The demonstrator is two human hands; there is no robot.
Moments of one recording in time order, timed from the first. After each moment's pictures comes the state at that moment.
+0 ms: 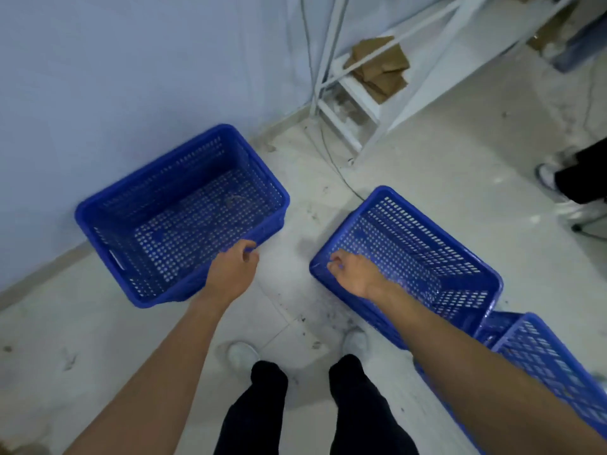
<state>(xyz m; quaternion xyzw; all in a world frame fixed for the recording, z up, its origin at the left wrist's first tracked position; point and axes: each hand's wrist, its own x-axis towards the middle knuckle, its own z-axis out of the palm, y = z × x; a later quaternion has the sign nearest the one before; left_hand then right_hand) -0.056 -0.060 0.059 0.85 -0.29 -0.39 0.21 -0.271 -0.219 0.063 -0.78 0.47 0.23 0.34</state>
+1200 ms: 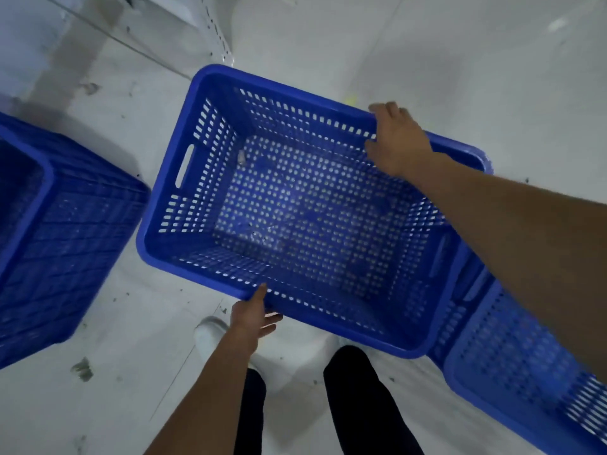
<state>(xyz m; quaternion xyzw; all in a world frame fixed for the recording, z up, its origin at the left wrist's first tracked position) -0.477 -0.216 -0.285 0.80 0.15 -0.55 0.19 -0.667 -0.539 -0.229 -0.79 0.56 0.09 0.24</state>
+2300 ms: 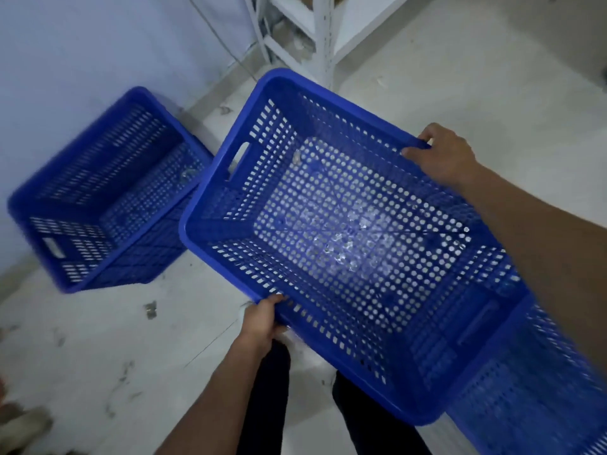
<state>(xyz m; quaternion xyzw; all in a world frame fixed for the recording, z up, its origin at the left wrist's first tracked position) -0.430 -0.165 -0.106 0.72 0.23 -0.51 0.41 -0.578 -0.547 -0.036 -0.75 0.56 0.00 0.36</state>
